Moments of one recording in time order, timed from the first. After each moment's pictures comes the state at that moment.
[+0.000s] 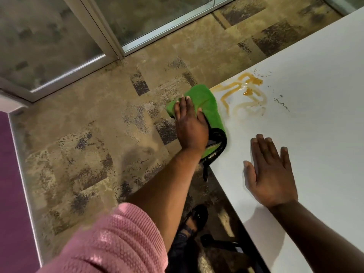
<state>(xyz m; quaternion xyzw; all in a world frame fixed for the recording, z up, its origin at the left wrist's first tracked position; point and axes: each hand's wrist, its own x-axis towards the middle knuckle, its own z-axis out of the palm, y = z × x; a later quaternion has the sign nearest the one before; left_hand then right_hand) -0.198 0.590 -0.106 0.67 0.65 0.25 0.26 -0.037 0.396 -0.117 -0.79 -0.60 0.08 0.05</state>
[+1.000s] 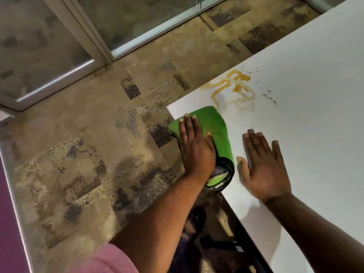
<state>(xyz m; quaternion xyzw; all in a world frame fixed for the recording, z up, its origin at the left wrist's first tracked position) -0.196 0.515 -0.111 0.74 0.60 0.17 0.26 -0.035 0.397 -0.118 -0.79 -0.61 0.06 0.06</state>
